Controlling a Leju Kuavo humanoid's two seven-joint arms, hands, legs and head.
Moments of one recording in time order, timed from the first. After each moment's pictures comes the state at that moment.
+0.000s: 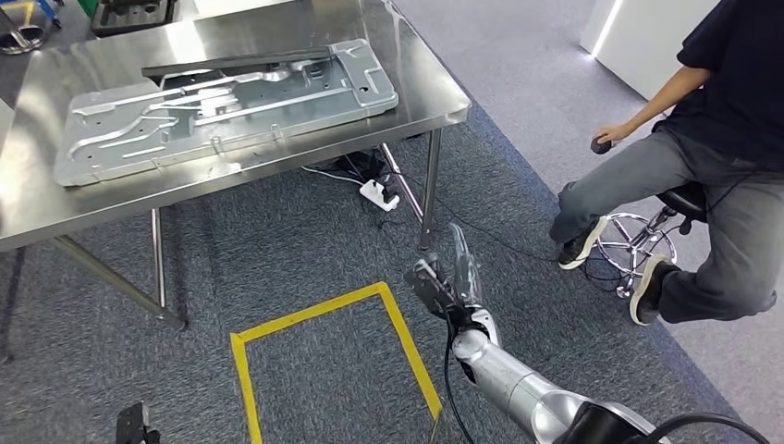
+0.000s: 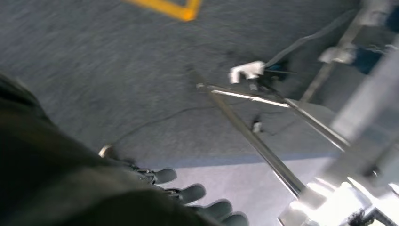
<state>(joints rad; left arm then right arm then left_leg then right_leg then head) -0.45 0.03 -1.03 -0.26 1.03 0.34 0.04 -0.27 -0.11 0.41 -0.87 -0.03 -0.69 -0.47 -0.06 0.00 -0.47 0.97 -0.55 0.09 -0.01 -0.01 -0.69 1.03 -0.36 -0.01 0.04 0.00</state>
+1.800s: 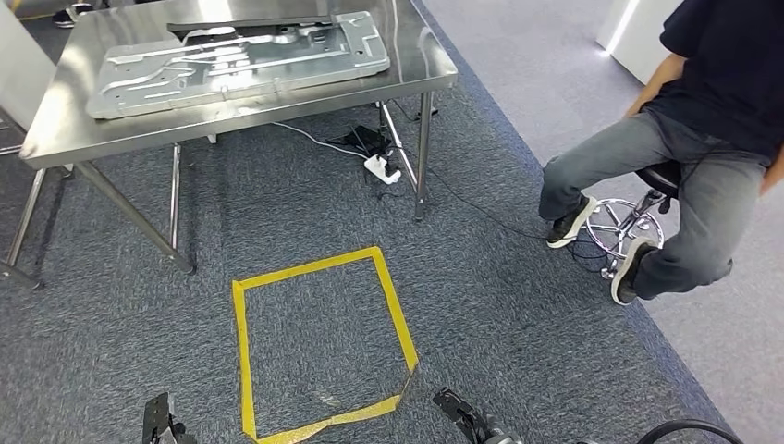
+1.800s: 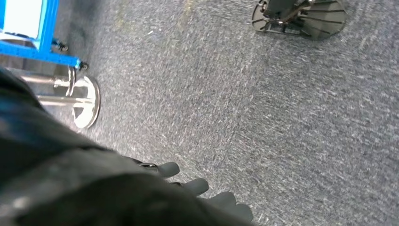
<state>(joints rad) -0.46 -0.04 -1.03 -0.27 1.02 0.39 0.13 -0.18 0.05 0.32 -0.23 -0.05 -0.31 0.01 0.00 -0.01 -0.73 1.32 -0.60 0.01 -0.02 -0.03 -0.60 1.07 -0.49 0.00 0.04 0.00</state>
